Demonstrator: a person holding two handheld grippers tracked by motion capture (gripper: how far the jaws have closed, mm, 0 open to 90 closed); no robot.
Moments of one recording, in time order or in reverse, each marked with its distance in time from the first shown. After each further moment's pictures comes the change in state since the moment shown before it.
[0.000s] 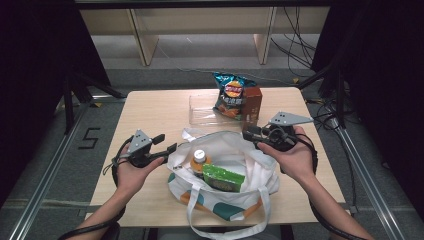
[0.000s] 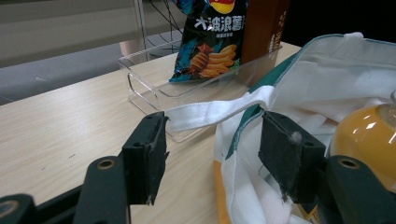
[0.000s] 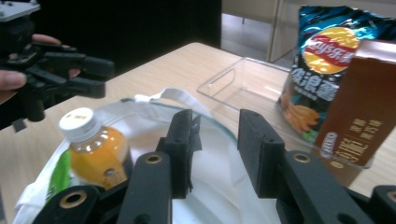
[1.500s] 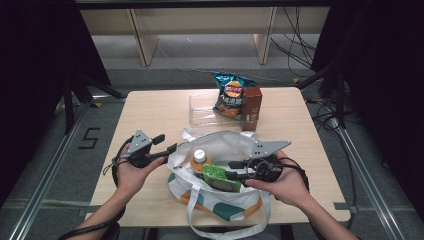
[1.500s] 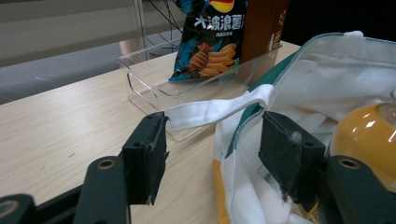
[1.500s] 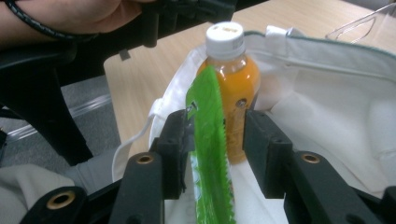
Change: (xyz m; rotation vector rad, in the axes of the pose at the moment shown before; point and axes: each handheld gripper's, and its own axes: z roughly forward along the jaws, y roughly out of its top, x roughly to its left) left arm 0.000 0.000 0.000 0.003 -0.001 -0.002; right arm 0.054 -0.037 0.004 0.195 0.324 -0.110
